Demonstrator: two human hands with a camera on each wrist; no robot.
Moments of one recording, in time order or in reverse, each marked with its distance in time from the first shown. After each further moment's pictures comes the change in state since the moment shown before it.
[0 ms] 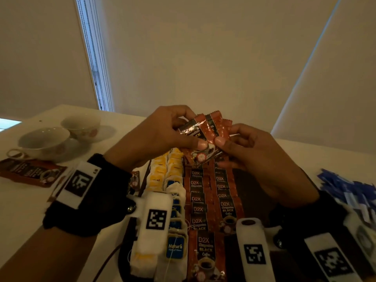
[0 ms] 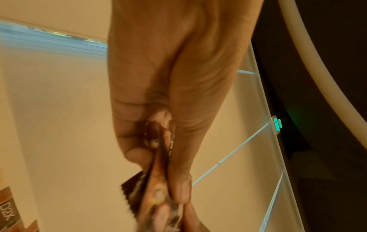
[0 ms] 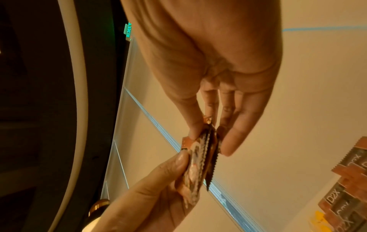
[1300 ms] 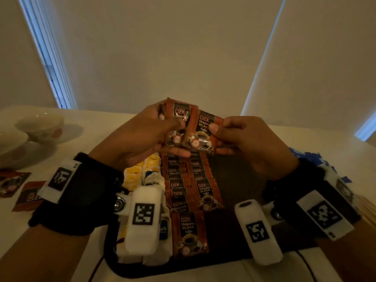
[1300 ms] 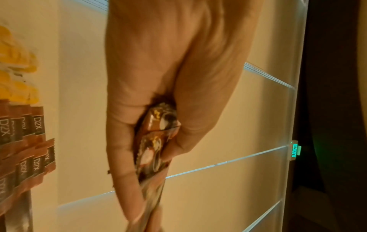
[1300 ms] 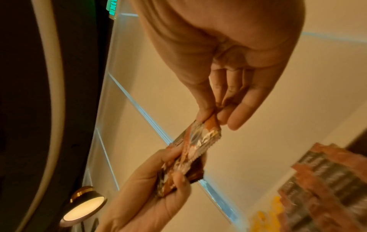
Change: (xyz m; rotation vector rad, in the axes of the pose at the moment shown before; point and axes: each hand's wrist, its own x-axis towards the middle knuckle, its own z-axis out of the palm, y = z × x) left_hand -0.005 0.012 0.026 -0.438 -0.118 -0.146; right_hand -0.016 -0.006 -0.024 -0.083 0.217 0.082
